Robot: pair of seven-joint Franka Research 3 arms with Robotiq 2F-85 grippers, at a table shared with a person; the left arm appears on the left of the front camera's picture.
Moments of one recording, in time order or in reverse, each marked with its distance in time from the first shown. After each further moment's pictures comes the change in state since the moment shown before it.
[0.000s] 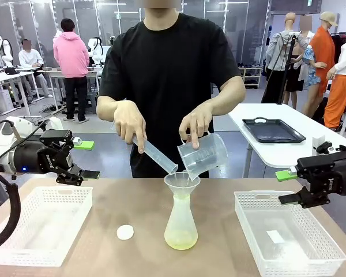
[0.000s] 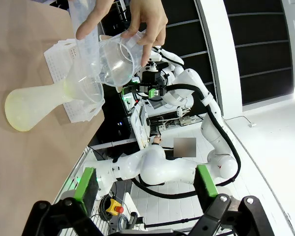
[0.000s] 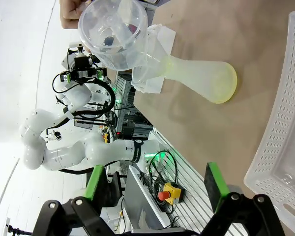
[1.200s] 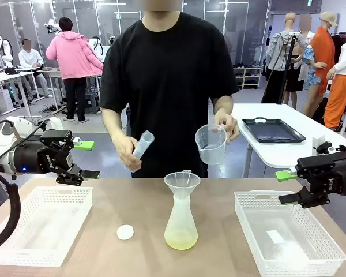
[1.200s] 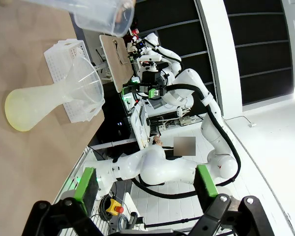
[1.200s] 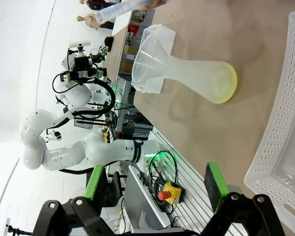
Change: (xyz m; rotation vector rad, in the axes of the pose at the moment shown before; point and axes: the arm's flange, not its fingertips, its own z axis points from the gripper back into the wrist) left arm 0.000 0.000 0.000 0.000 0.000 0.000; right arm 0.000 0.000 0.000 0.000 0.000 0.000
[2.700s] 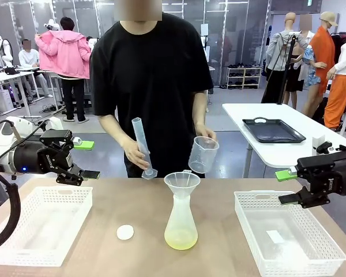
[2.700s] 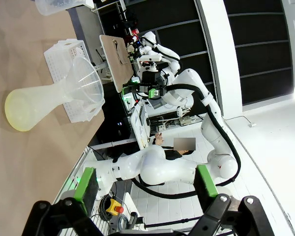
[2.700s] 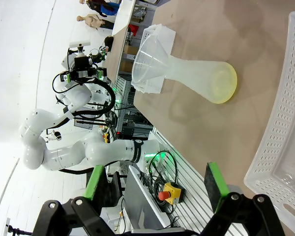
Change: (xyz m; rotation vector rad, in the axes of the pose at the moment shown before) left arm 0.000 0.000 0.000 0.000 0.000 0.000; right arm 0.000 0.000 0.000 0.000 0.000 0.000
